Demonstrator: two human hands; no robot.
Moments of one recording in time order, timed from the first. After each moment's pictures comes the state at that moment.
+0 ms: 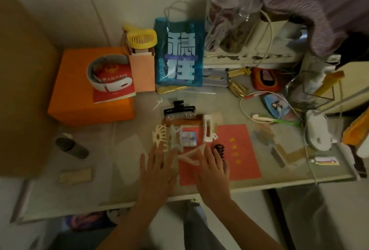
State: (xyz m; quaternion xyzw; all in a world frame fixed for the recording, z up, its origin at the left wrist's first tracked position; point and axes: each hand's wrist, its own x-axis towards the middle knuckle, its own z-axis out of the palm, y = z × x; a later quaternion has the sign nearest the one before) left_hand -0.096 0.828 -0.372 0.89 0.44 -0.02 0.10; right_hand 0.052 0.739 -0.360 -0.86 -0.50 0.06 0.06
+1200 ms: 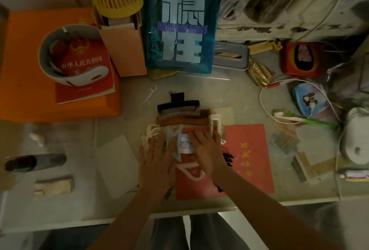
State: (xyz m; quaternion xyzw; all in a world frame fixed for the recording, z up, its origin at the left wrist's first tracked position) left_hand -0.038 0.894 -0.435 0.89 0.44 -0.07 0.14; right_hand 0.140 0.858 -0.443 -0.75 -0.65 0.07 0.07
